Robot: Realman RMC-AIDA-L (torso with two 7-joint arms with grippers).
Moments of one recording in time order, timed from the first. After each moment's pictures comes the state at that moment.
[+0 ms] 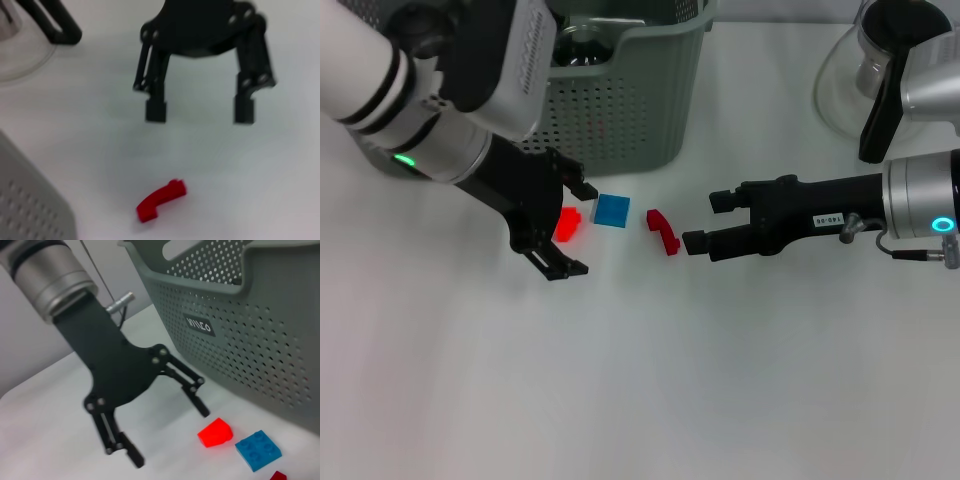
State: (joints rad) left arm -0.70 -2.13 1.06 1.05 2.55 1.57 -1.45; right arm 0.70 2.07 -1.11 -0.53 -1.90 -1.32 1.67
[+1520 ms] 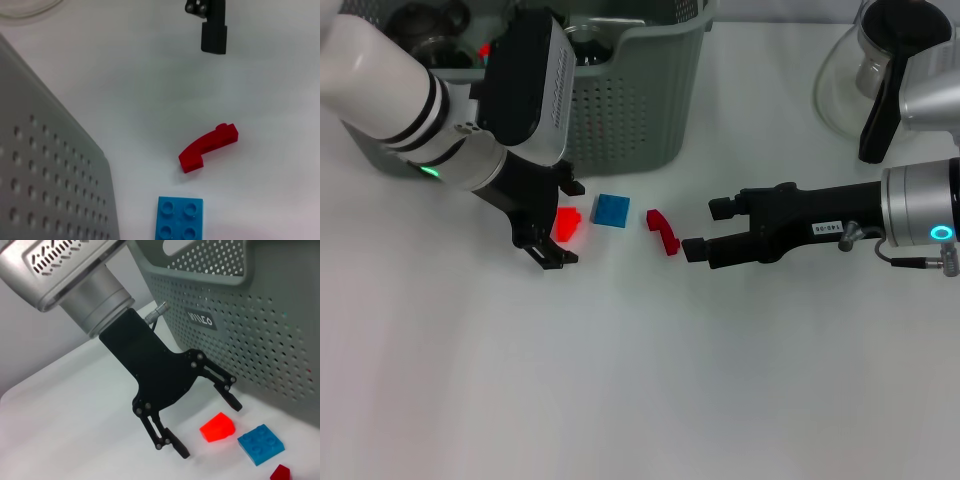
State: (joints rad) left arm -0.72 -2.14 1.12 0.92 2.65 1.33 -1.45; right arm 0.69 2.07 -1.11 -0.52 -1.90 -1.32 1.66
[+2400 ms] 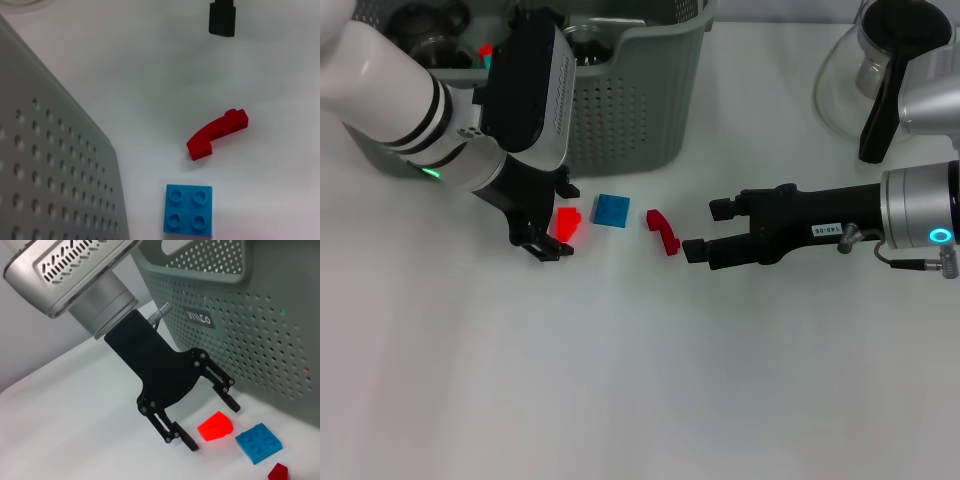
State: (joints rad) left arm -0.72 -2.14 1.14 0.90 2.66 1.28 -1.45; right arm 0.68 2.08 -1.11 -0.52 -1.90 -1.31 1.65
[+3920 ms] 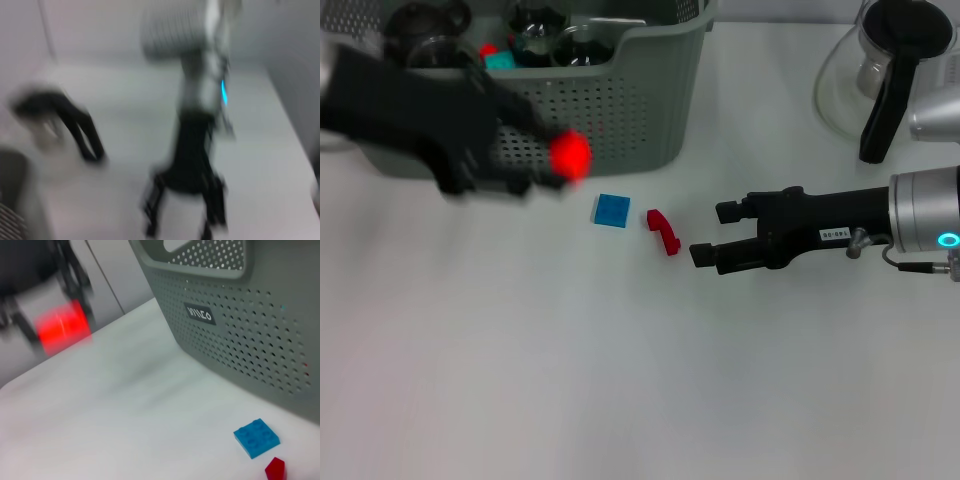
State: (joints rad) left arm -0.66 -2.09 0.55 1.29 2.27 2.08 -1.60; right arm 0.67 2.07 -1.11 -0.52 -1.90 -1.32 1.63
